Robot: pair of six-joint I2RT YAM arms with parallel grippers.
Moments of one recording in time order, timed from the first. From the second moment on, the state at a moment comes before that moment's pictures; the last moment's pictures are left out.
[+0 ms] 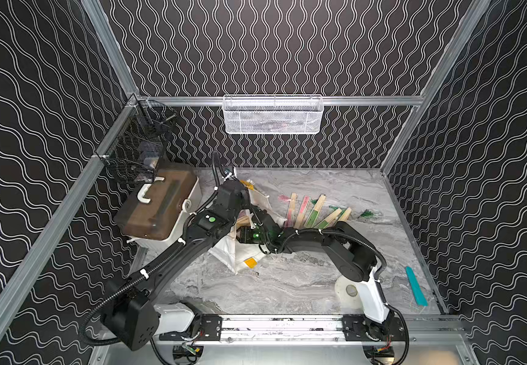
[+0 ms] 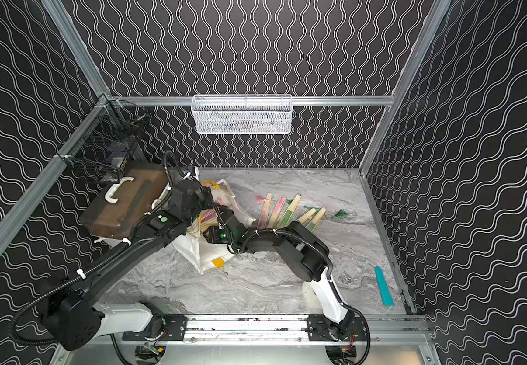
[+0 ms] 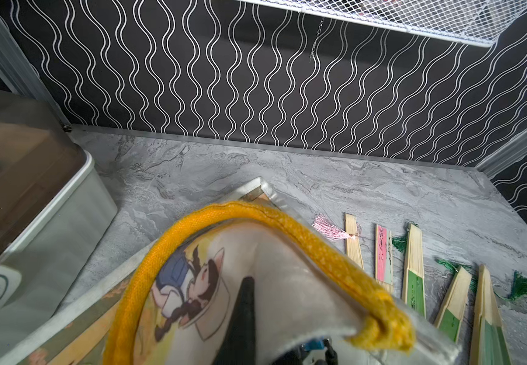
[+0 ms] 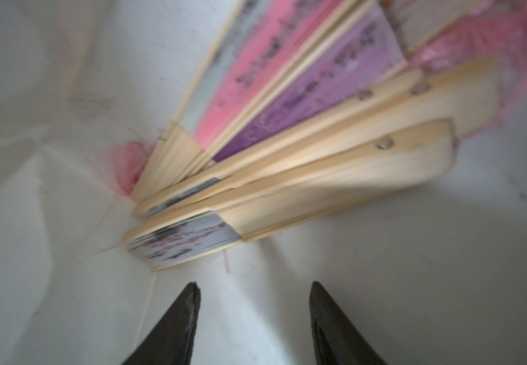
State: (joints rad) left arm -0.46 1.31 1.11 -0.24 -0.42 -0.39; right arm 0.92 2.16 1.33 0.24 -0.15 0.82
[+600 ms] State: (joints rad) left arm -0.46 1.23 1.07 -0.24 -0.37 -0.43; right arm 0.82 2.29 1.43 0.37 -0.36 1.11
